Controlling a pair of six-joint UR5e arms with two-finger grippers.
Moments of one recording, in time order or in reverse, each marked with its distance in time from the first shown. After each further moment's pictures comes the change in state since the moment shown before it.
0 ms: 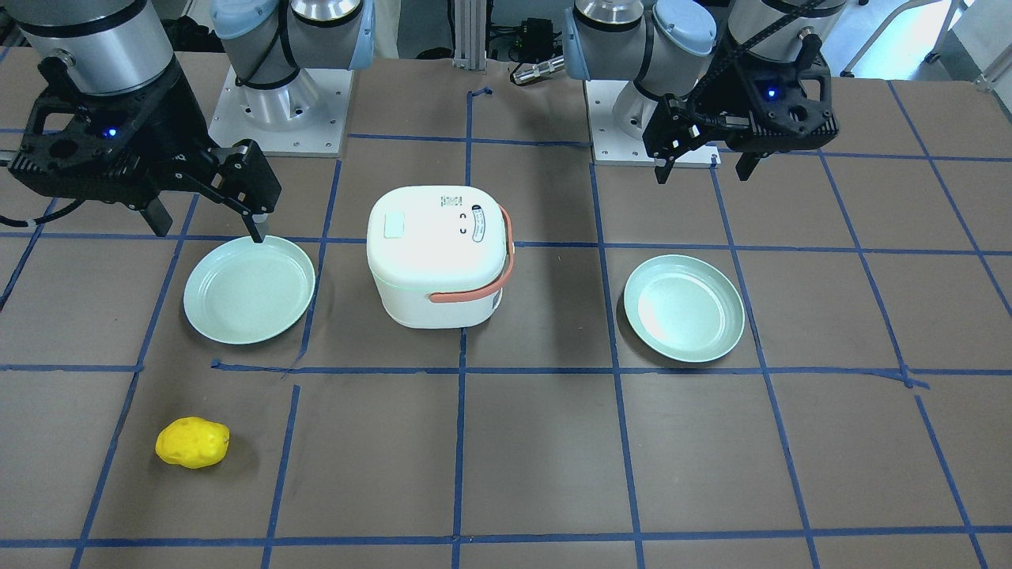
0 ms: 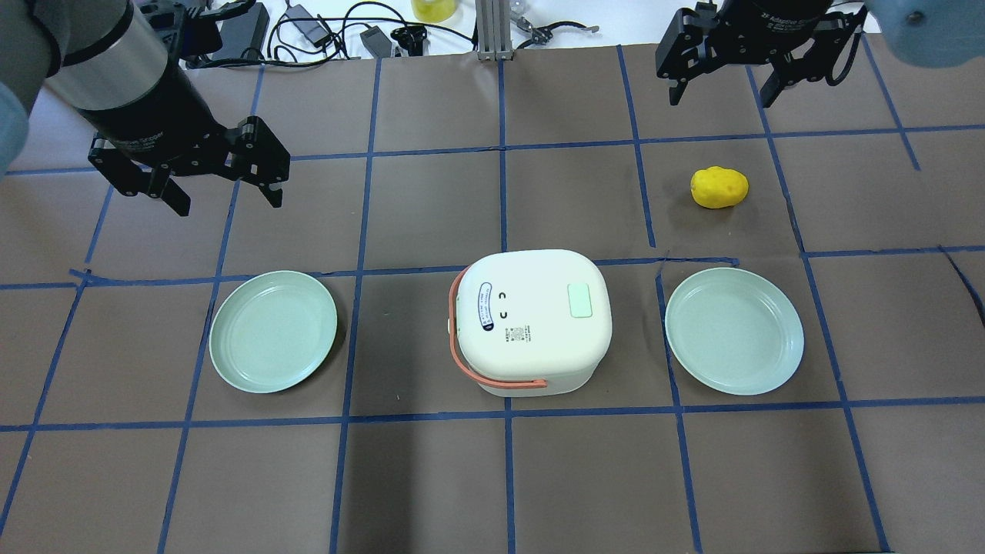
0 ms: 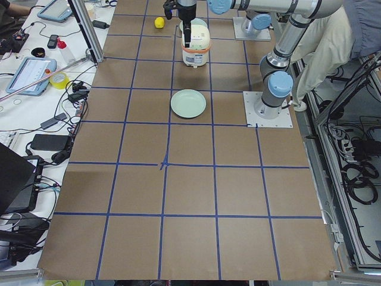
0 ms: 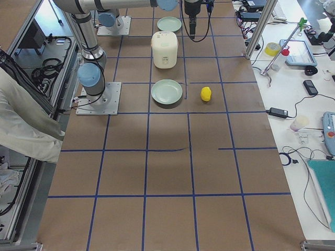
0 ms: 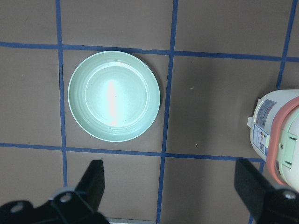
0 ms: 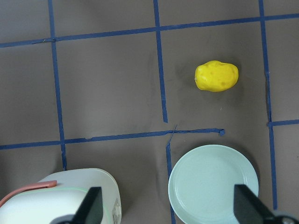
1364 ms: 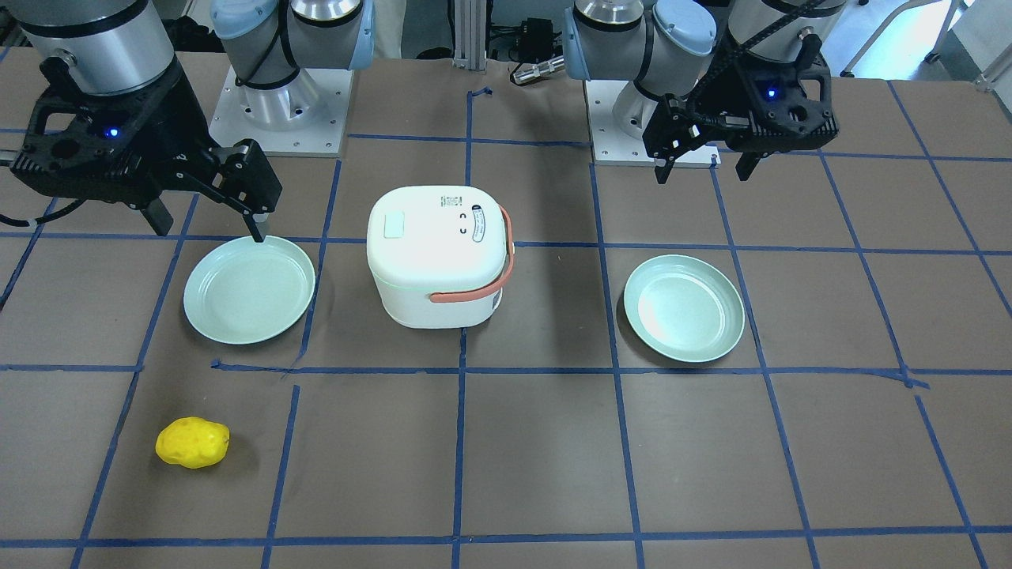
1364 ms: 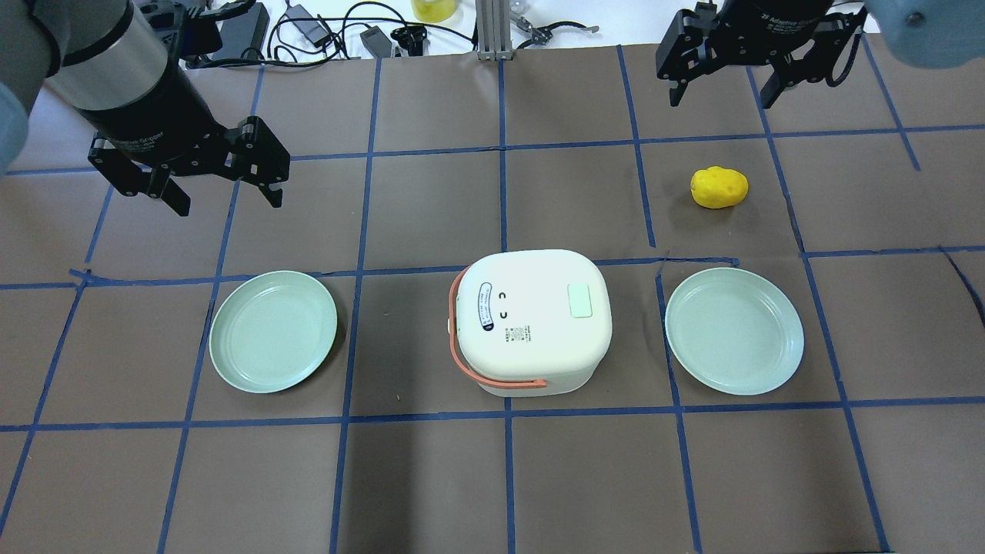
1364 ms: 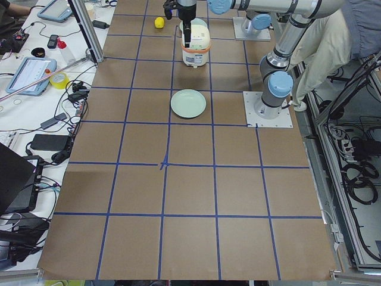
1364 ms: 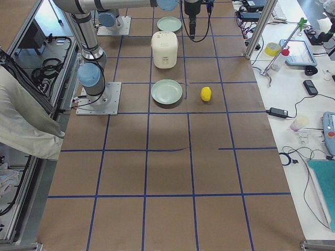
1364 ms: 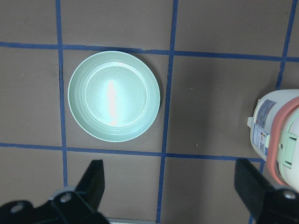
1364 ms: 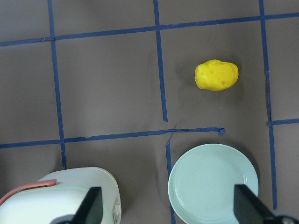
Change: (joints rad) left arm 0.000 0.000 0.000 0.000 0.000 0.000; right arm 0.002 -0.002 0.004 0.005 0.000 0.000
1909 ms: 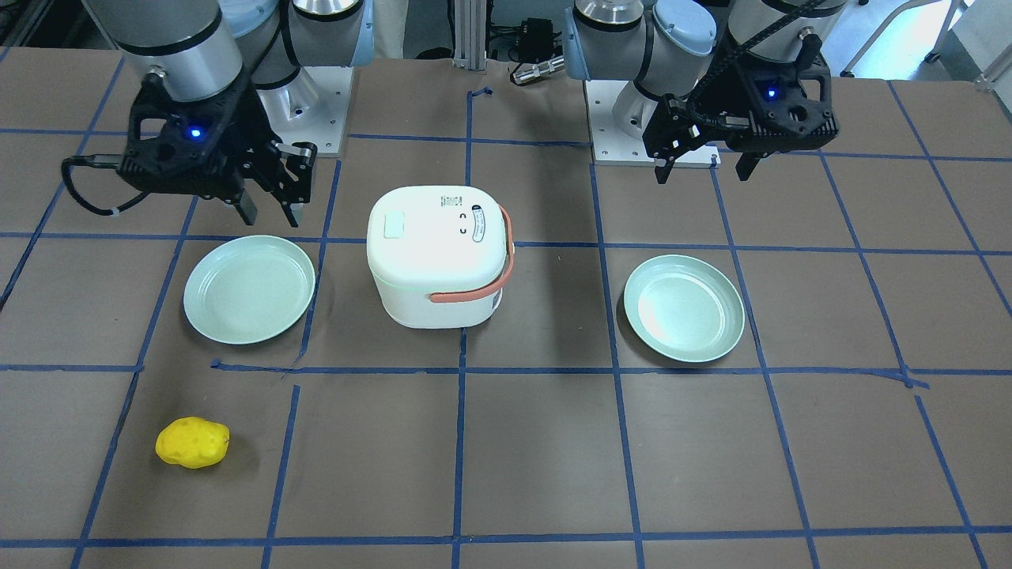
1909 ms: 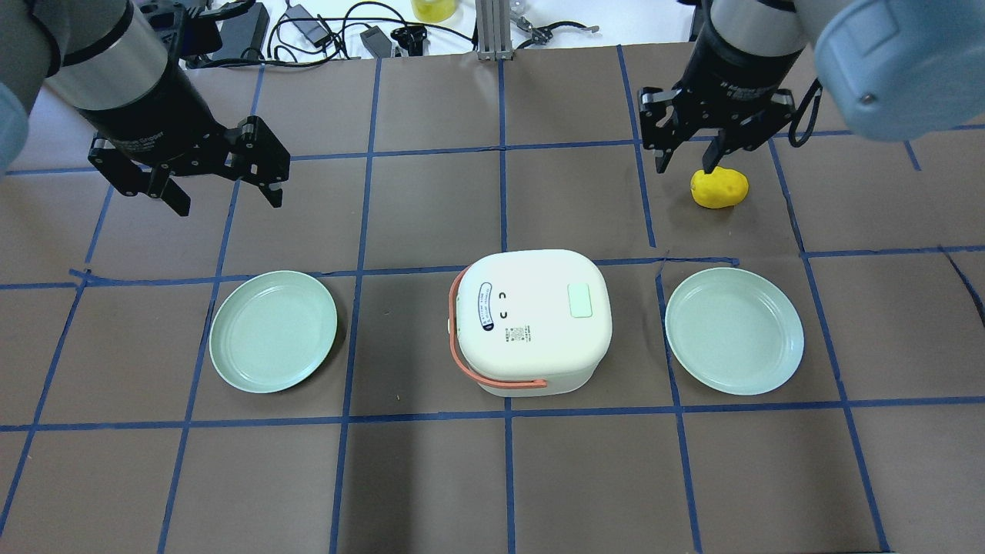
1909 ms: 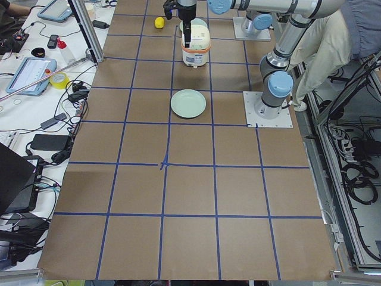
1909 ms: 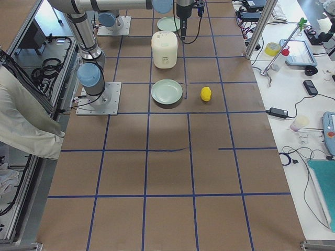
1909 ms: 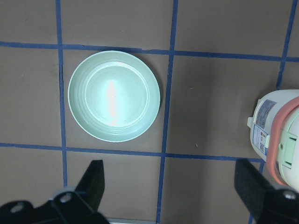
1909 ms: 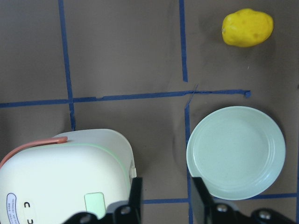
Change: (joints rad) left arm 0.000 0.000 0.000 0.000 0.000 0.000; right arm 0.080 -0.051 0.133 0.012 0.016 0.059
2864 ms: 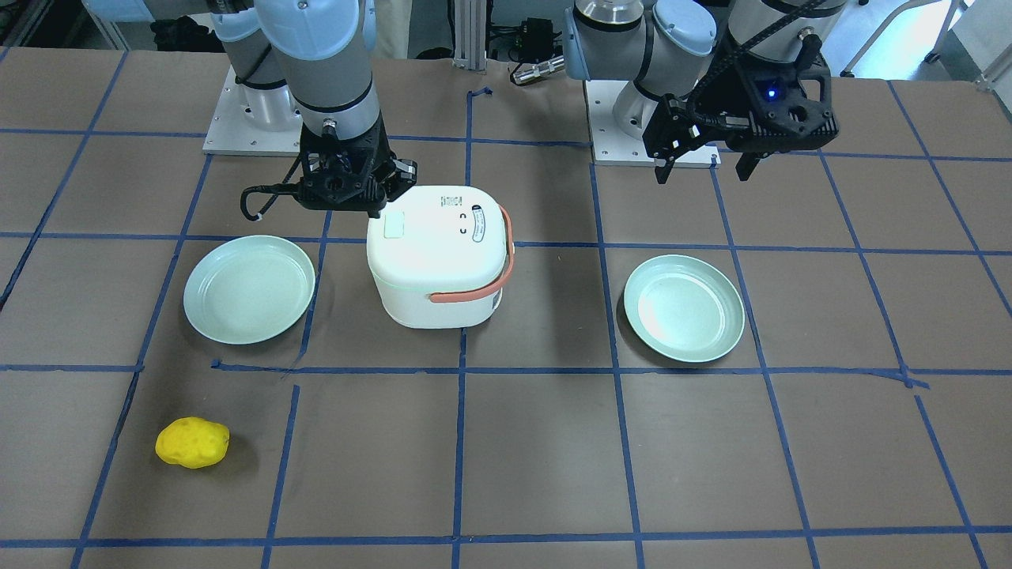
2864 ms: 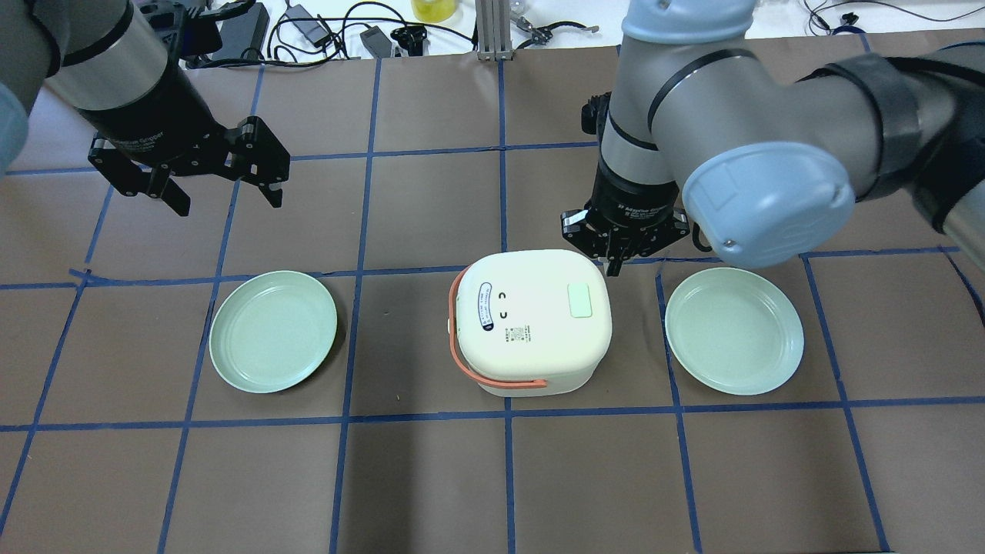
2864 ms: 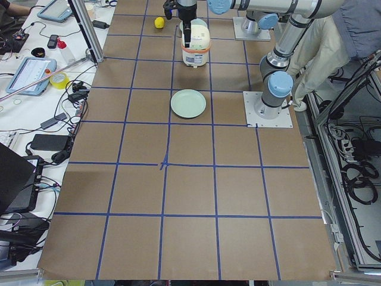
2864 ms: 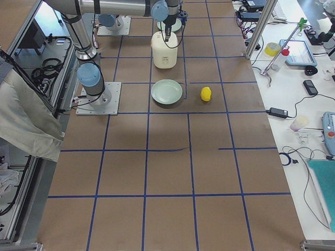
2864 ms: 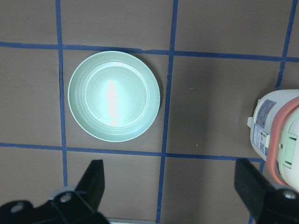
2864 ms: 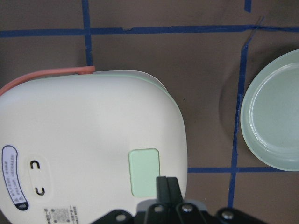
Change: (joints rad) left arm 0.000 0.000 0.000 0.000 0.000 0.000; right arm 0.179 0.006 0.223 -0.133 0.006 0.121
